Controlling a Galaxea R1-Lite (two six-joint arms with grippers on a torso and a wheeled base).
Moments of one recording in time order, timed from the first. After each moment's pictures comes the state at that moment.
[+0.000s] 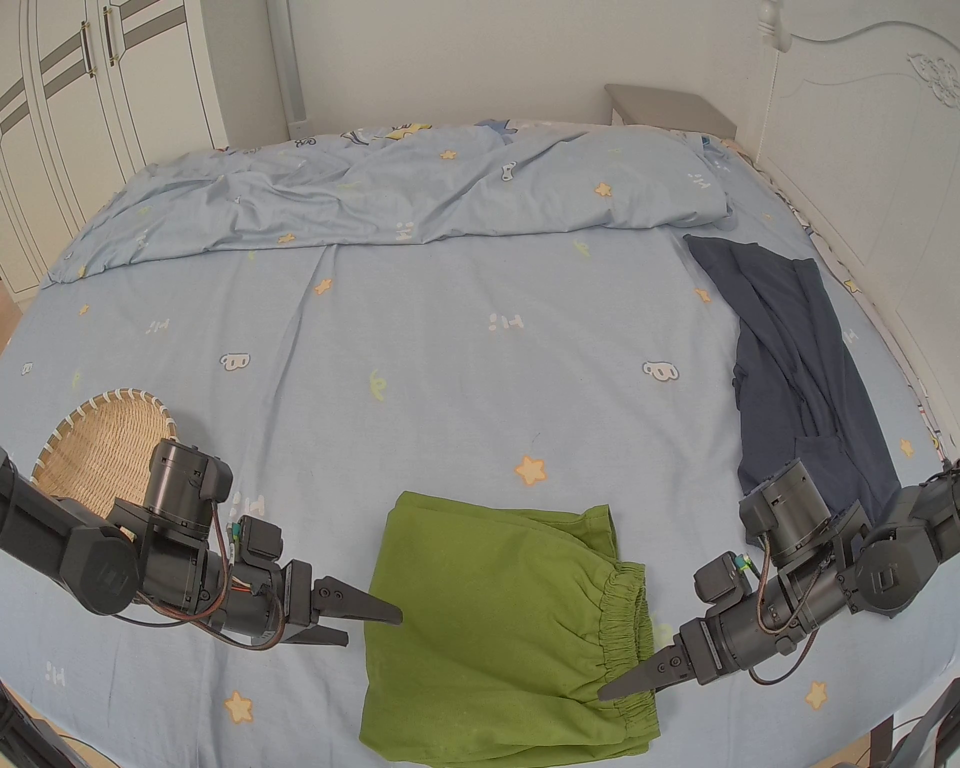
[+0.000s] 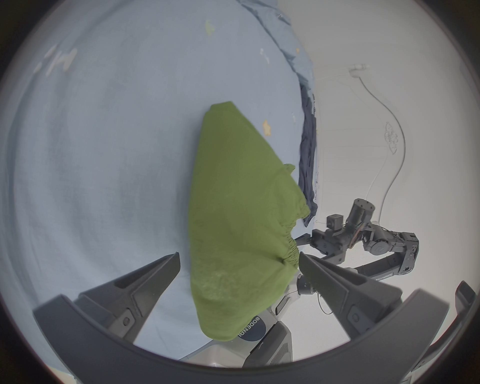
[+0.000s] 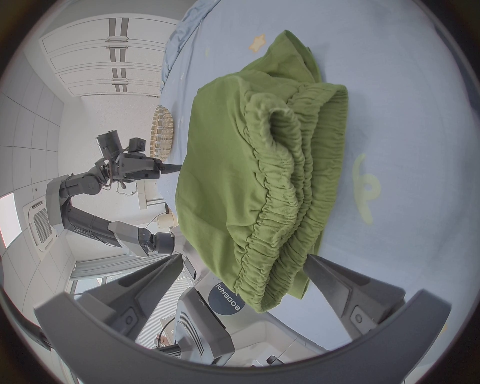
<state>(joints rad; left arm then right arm) -0.28 1.74 -0.61 -0.21 -0.73 -0.50 0.53 1.78 -0.67 0.00 0.66 0.36</state>
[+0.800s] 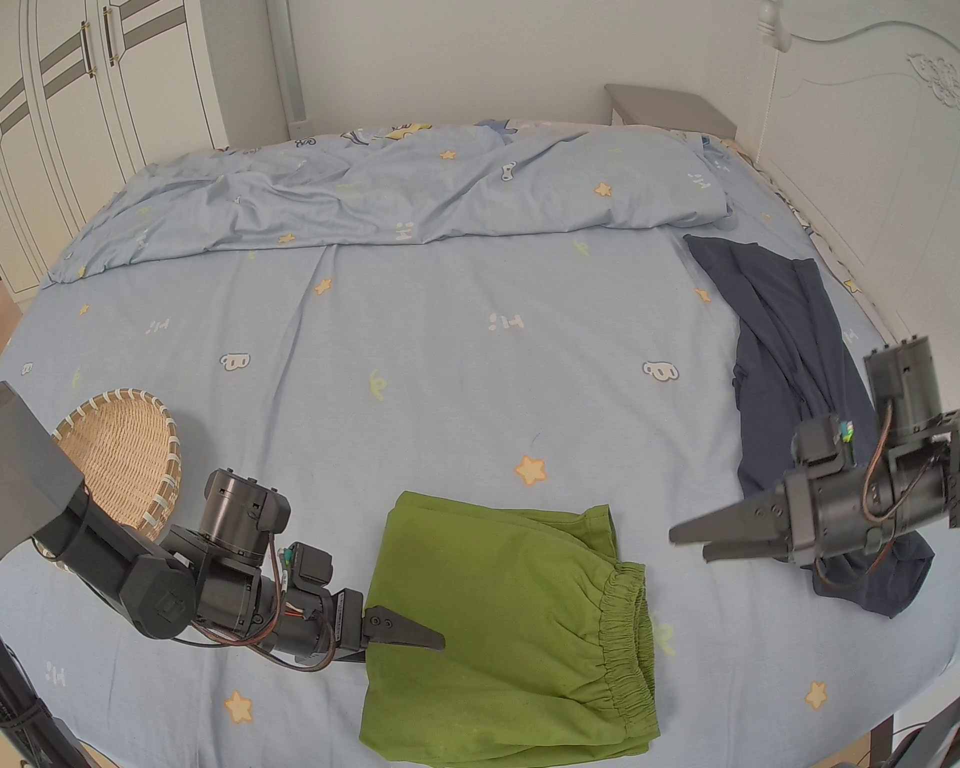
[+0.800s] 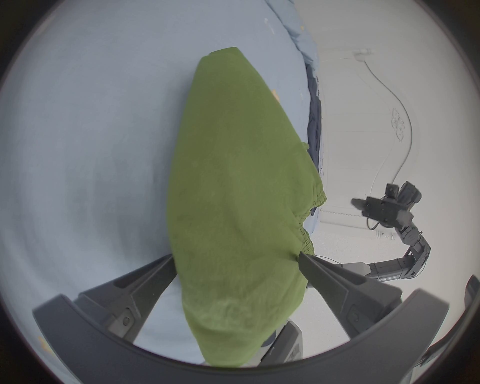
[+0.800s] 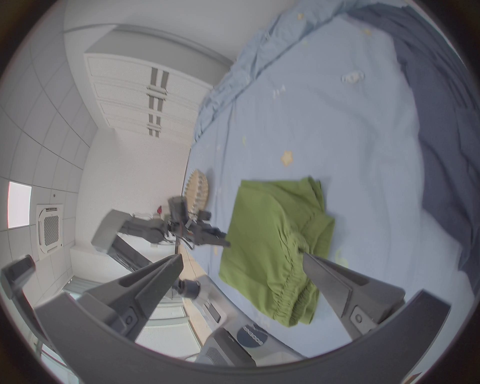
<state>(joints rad) -0.37 1.90 -0.59 -0.36 -0.72 -0.51 0.38 1.50 -0.79 0.01 0.67 0.45</state>
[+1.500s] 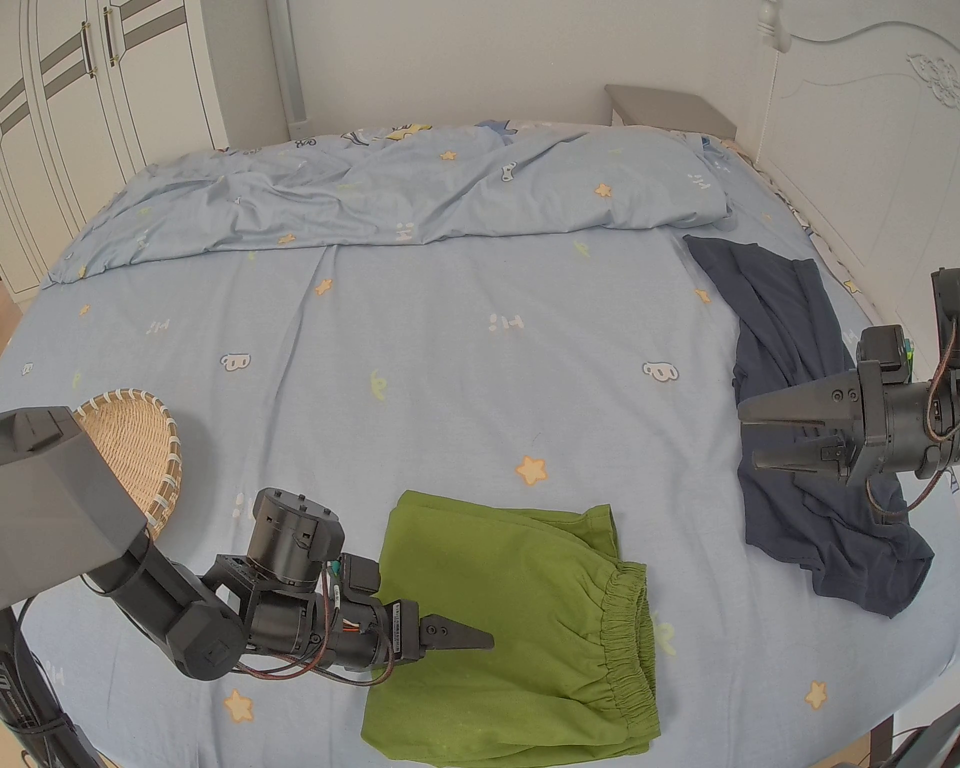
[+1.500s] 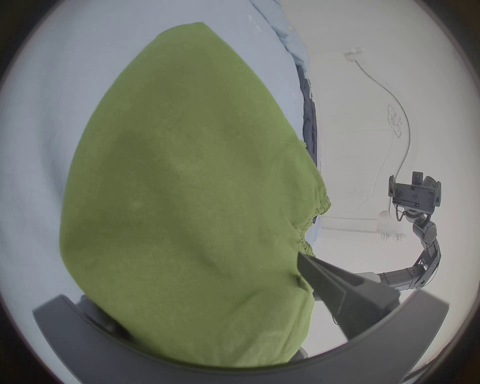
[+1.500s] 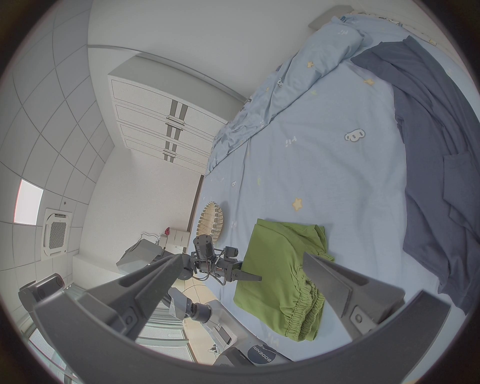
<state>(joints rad) -0.52 1.99 -0.56 -0.65 -0.59 -0.65 0.25 1.40 -0.94 0.06 0.74 0.49</state>
